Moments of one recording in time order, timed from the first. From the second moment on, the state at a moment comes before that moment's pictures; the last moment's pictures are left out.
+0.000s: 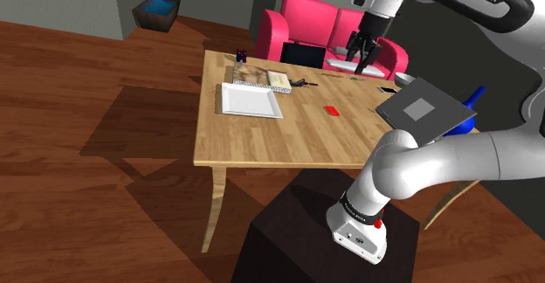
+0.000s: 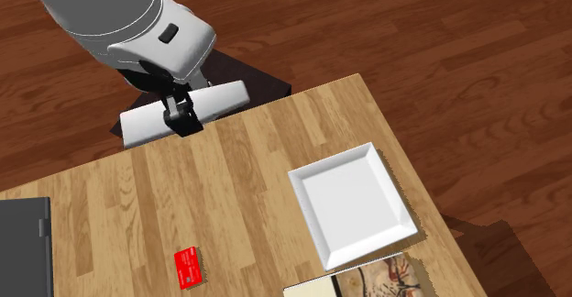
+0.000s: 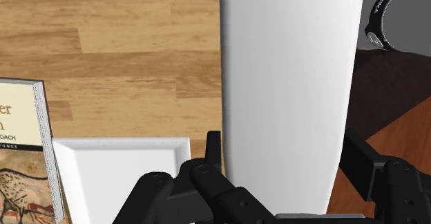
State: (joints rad) arm 0.13 -0.87 -0.35 -2.23 -0.28 1.39 -1.01
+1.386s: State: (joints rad) arm 0.13 -0.83 -0.82 -1.94 -0.60 1.35 -1.52
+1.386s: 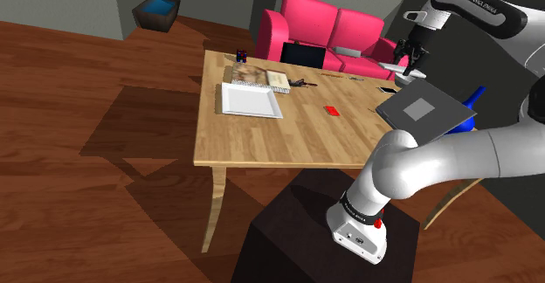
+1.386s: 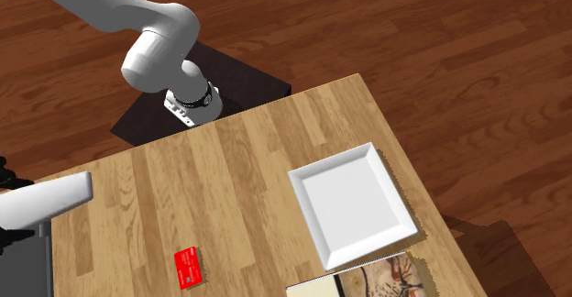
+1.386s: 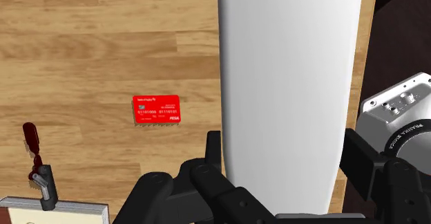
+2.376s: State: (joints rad) arm 0.19 -0.81 -1.03 -1.89 -0.69 1.44 -1.64
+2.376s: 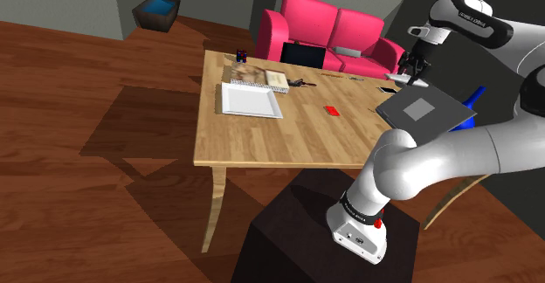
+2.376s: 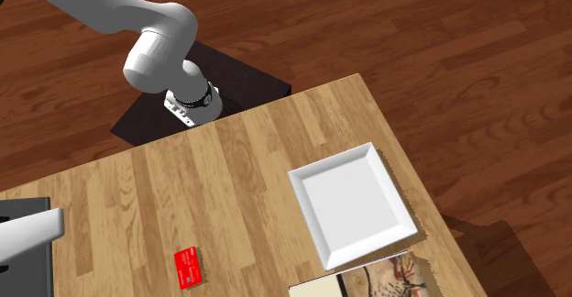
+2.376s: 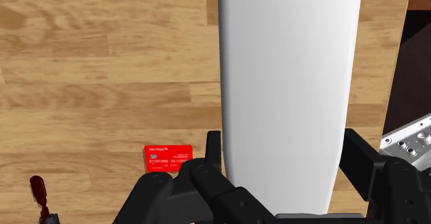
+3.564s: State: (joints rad) arm 0.15 -0.88 -1.13 -2.11 -0.78 1.62 -1.59
